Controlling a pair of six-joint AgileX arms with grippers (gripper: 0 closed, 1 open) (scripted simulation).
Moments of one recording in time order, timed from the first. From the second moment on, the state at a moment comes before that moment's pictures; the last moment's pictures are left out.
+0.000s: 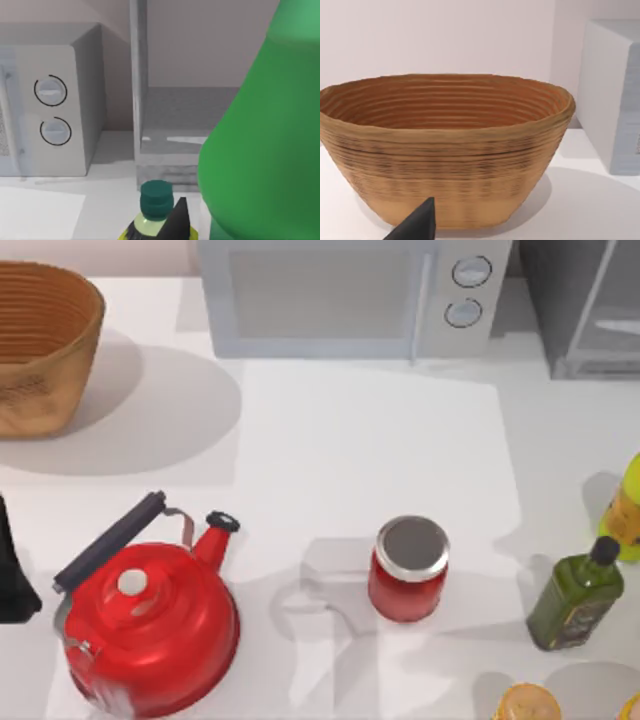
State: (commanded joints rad) left arm 0.00 0.00 0.00 0.00 0.00 0.00; right arm 0.00 0.02 0.01 0.01 0.00 0.00
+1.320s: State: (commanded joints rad) left arm 0.00 0.00 0.00 0.00 0.00 0.00; right arm 0.48 1.12 0.51 0.54 0.49 0.04
